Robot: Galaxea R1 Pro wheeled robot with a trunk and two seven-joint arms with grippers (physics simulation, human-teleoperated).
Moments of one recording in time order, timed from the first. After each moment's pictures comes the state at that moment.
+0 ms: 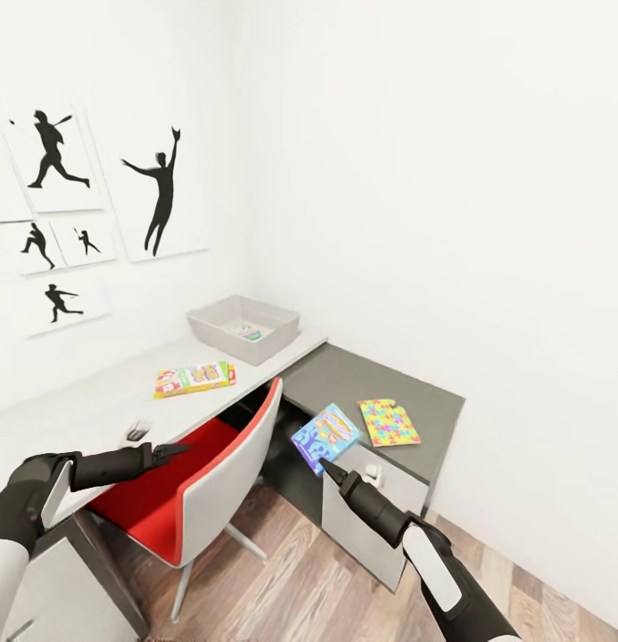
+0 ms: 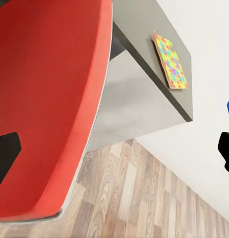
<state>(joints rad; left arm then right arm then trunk) -0.69 0.34 0.26 -0.73 0.05 0.81 -1.10 -0.42 0.05 0.15 -0.87 -0.94 0.37 0.58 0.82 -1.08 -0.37</state>
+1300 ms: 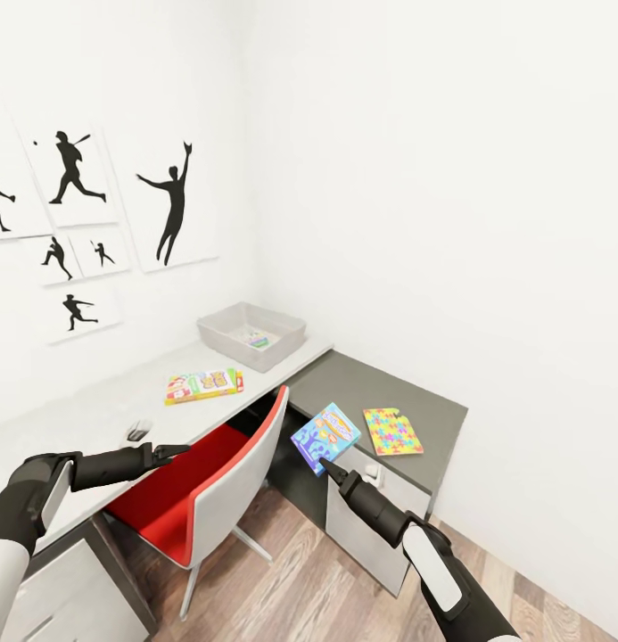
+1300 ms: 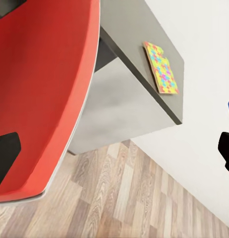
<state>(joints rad) -0.69 0.34 0.26 -0.73 0.05 0.81 -1.10 -0.42 0.05 0.15 -0.87 -0.94 0.37 0.58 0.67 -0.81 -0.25</state>
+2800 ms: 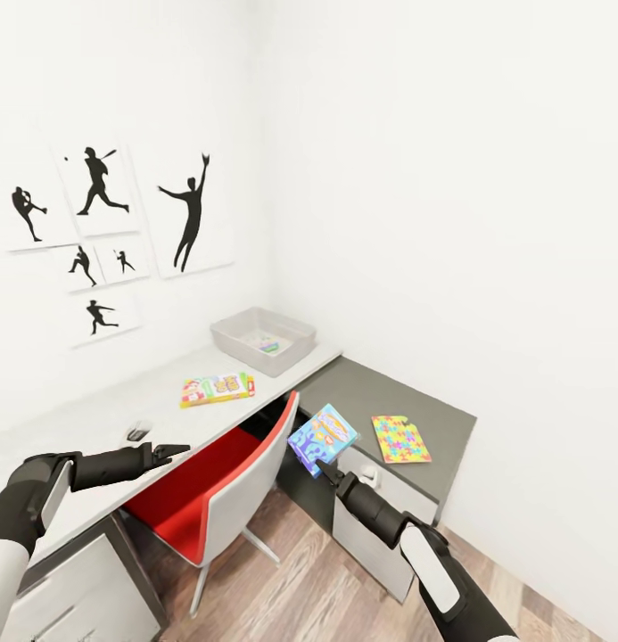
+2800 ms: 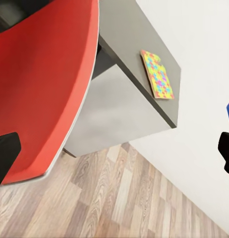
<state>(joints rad) -0.69 0.34 0.26 -0.73 0.05 0.81 -1.10 -0.42 0.05 0.17 -0.87 -0.94 0.37 0.58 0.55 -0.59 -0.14</state>
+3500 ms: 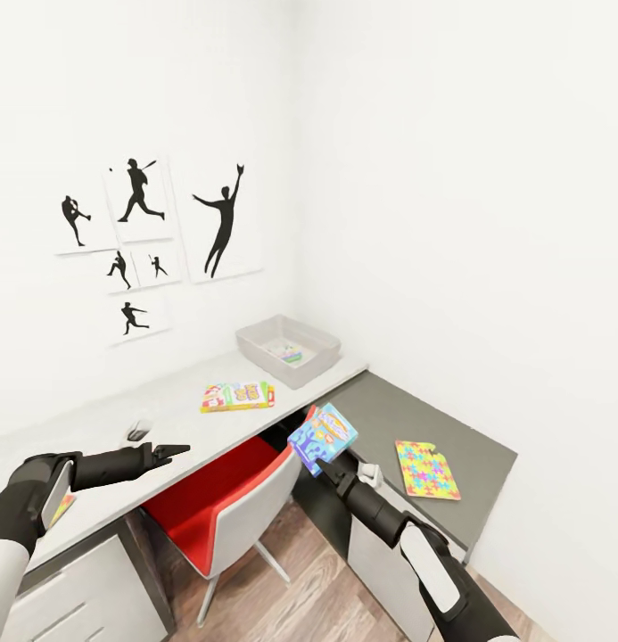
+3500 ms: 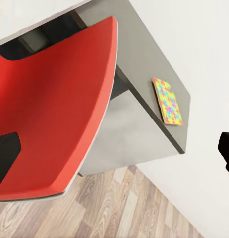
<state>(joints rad) -0.69 0.34 0.26 -0.73 0.05 0.81 -1.10 -0.42 0.05 0.17 -0.88 -0.94 0.36 0.58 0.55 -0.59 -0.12</state>
